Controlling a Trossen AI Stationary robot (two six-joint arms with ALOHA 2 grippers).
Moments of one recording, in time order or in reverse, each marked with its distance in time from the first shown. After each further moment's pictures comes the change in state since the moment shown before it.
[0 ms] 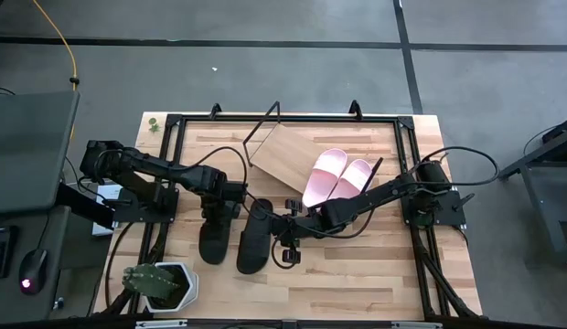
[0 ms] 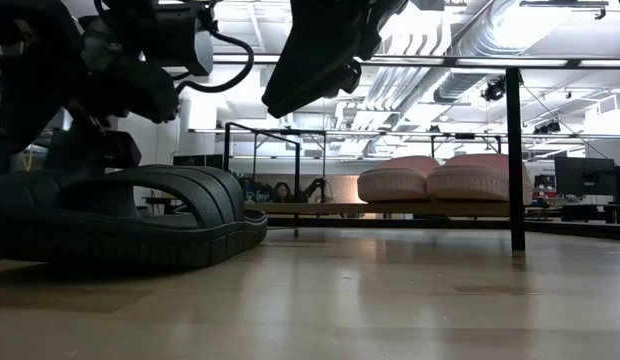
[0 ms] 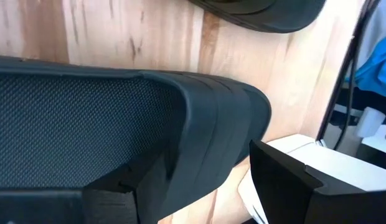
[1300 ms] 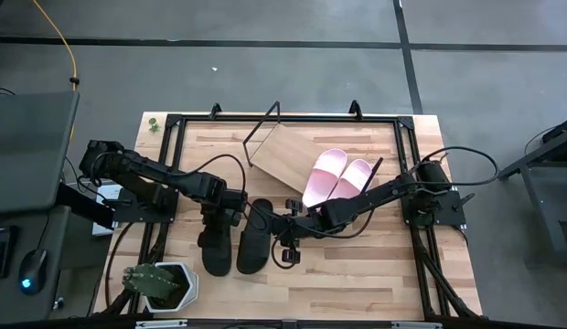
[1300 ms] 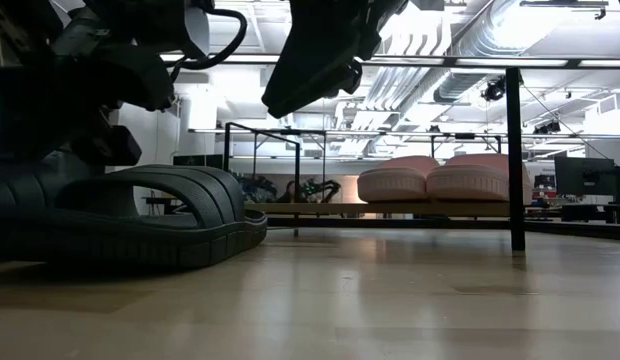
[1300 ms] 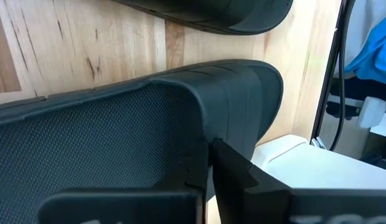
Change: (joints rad) left arm -0.089 0.000 0.000 0.069 0.000 -0.022; right arm 0.000 0.000 0.000 0.000 0.004 0.015
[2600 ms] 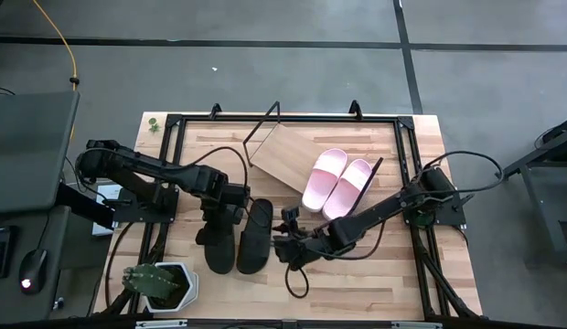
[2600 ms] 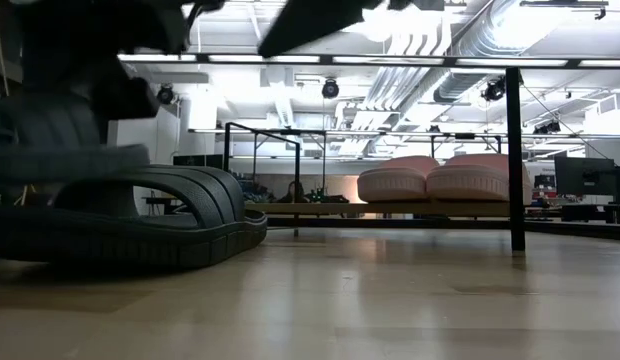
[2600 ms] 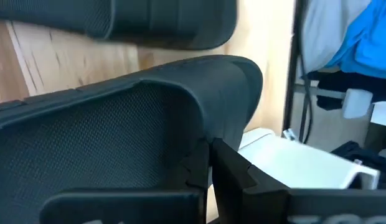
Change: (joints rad) left arm 0.000 -0.012 0.203 -0.204 0.008 0.055; right arm 0.135 0.002 0.032 0.052 0.407 -0.505
